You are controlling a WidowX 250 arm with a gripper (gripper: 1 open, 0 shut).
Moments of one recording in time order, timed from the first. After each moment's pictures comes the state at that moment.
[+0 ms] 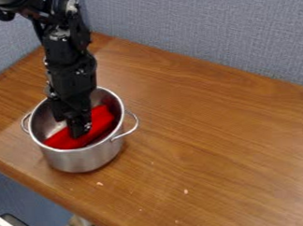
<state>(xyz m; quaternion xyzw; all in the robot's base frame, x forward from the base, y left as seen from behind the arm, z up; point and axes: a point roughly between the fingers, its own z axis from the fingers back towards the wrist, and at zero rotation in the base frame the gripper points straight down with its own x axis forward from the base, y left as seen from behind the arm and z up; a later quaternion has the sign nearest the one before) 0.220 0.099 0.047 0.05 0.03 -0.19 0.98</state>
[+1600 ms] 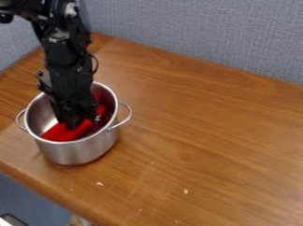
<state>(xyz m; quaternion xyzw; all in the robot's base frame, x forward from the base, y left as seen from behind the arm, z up) 0.225 0.102 0.045 0.07 -0.01 -0.05 1.00</state>
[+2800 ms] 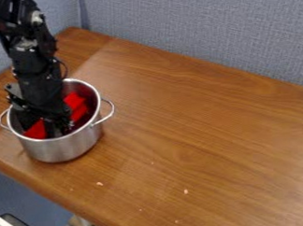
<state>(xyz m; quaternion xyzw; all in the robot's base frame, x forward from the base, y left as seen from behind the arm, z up) 0.203 0.135 0.038 0.06 0.01 0.02 1.00</state>
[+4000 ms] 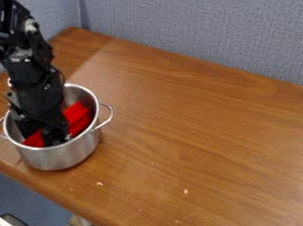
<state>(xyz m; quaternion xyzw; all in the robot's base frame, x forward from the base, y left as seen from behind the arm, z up) 0.189 0.117 0.041 0.05 -0.01 -0.02 1.00</state>
